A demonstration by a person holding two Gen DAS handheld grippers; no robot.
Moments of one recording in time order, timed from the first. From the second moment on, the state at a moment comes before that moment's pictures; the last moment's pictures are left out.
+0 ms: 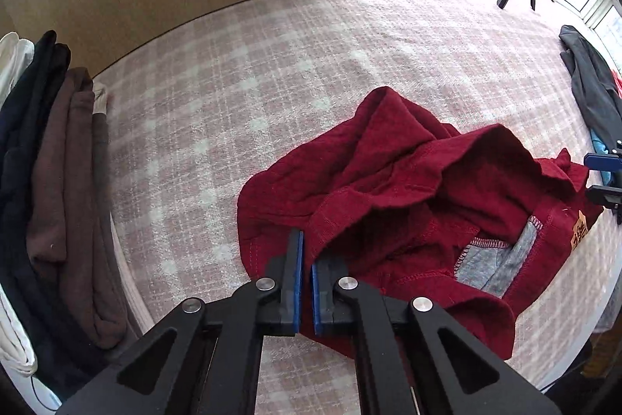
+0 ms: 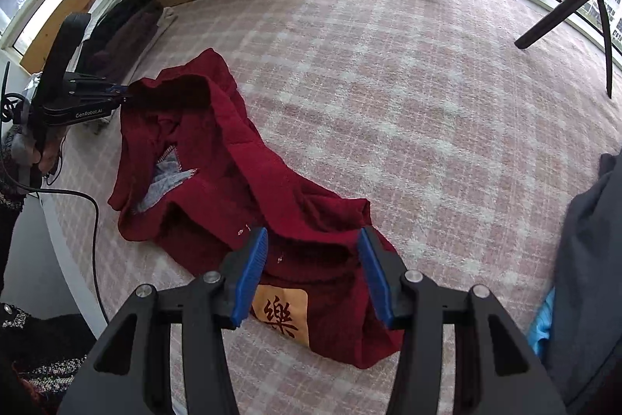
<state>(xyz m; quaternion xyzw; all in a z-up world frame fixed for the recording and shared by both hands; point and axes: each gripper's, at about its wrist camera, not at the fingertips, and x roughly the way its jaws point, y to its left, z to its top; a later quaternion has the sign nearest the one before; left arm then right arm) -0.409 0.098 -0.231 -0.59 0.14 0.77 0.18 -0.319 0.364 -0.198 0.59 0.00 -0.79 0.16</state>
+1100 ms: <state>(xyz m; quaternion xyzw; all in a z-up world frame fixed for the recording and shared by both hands) -0.377 0.013 -0.133 -0.54 0.12 0.82 0.14 -0.370 0.295 -0.210 0.54 0.08 -0.82 0.18</state>
